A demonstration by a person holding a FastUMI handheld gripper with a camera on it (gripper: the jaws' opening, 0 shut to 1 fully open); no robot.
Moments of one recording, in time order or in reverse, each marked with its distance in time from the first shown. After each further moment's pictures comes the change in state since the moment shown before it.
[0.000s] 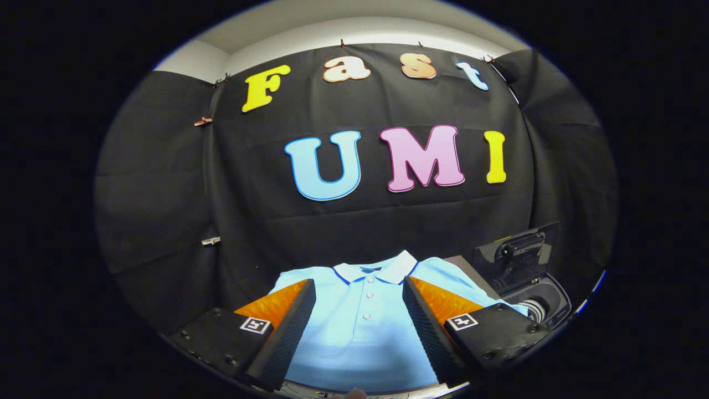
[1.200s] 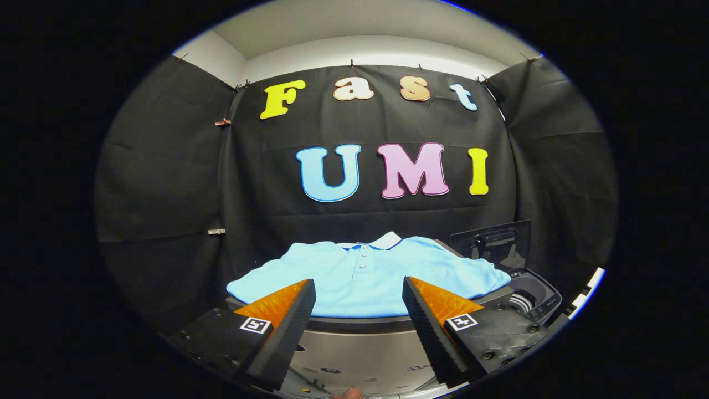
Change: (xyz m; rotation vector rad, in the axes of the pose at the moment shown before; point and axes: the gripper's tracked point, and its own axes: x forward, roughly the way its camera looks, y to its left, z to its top) arm -0.121 0.001 -0.070 -0.071 -0.133 -0.015
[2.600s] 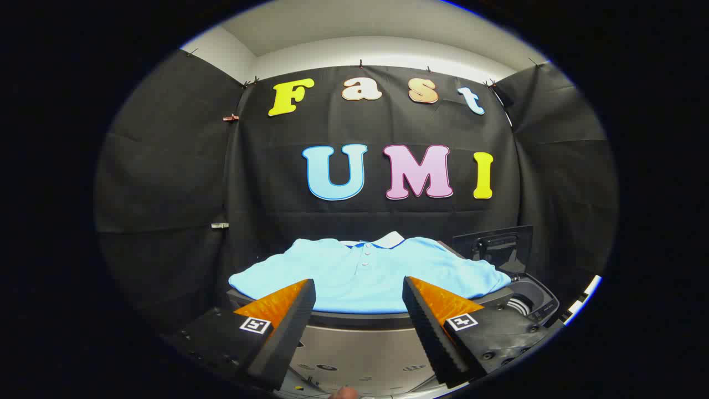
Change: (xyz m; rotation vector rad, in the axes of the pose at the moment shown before) arm -0.008 0.008 -0.006 -0.041 -0.003 0.026
